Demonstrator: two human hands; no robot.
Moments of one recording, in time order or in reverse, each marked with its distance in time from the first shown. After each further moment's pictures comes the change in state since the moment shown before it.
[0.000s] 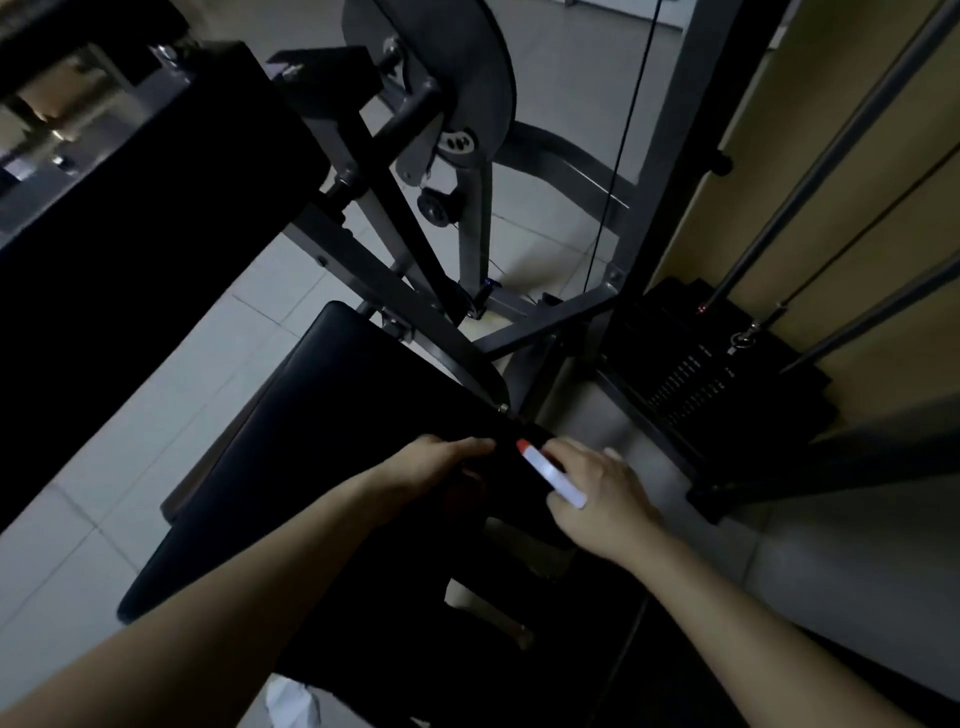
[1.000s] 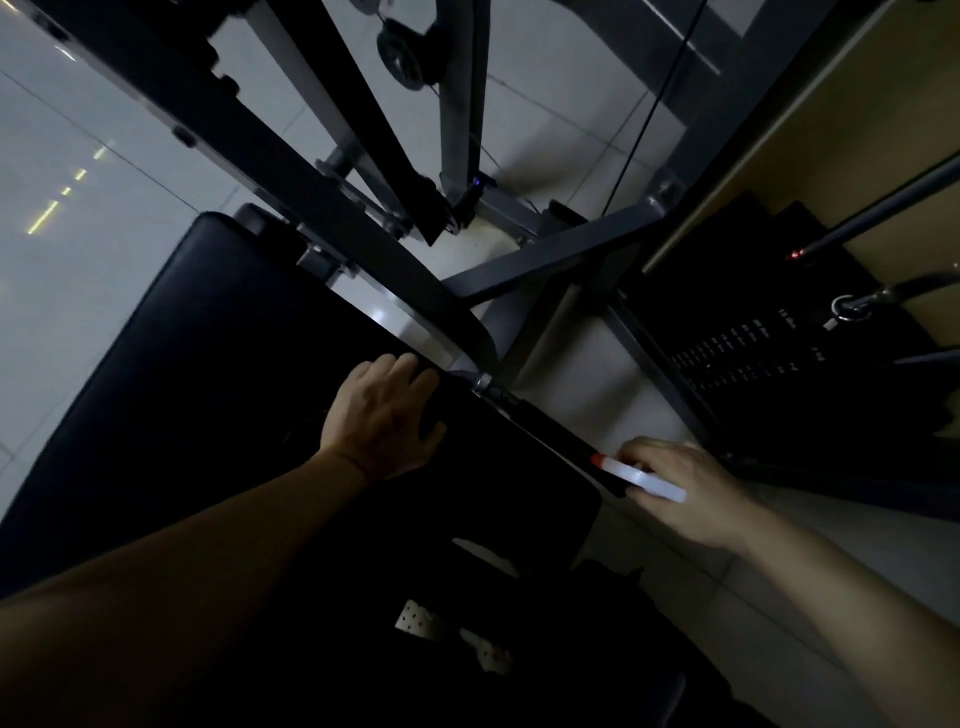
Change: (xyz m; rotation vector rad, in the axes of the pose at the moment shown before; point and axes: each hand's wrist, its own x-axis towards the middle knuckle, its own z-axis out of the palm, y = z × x) left_hand 0.195 -0.032 -0.014 1.391 0.554 0.761; right_hand 0.065 0.195 0.045 0.086 -0.362 -0.026
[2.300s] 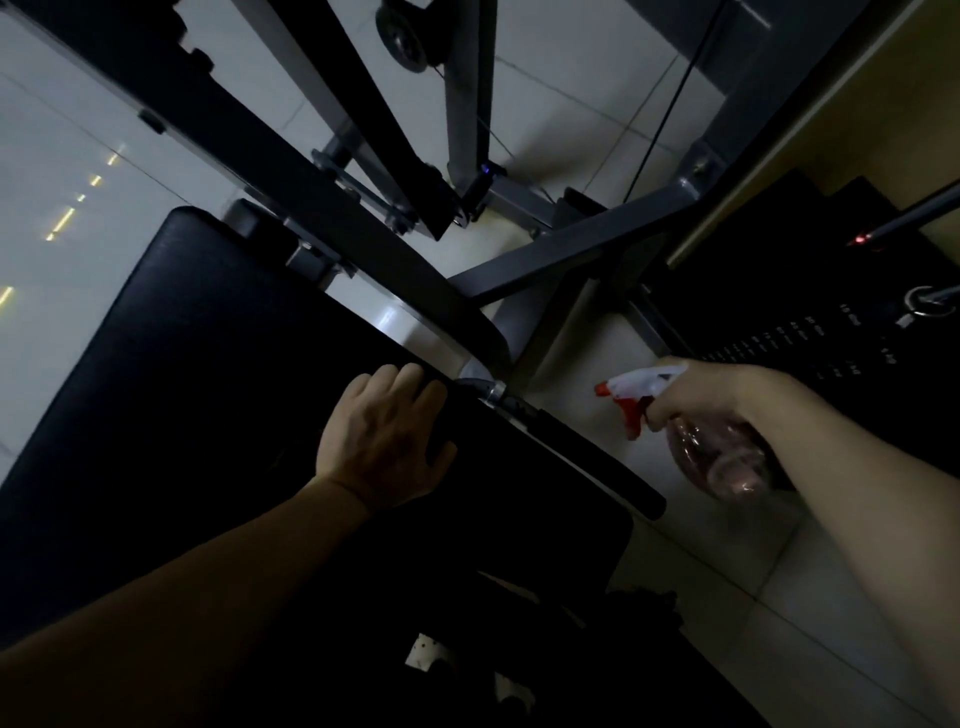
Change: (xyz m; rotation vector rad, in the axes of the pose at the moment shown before) left_hand 0.002 0.003 0.005 0.052 -0.013 -0.001; right_hand 0.108 0.030 -0.065 0.531 -0.298 0.475
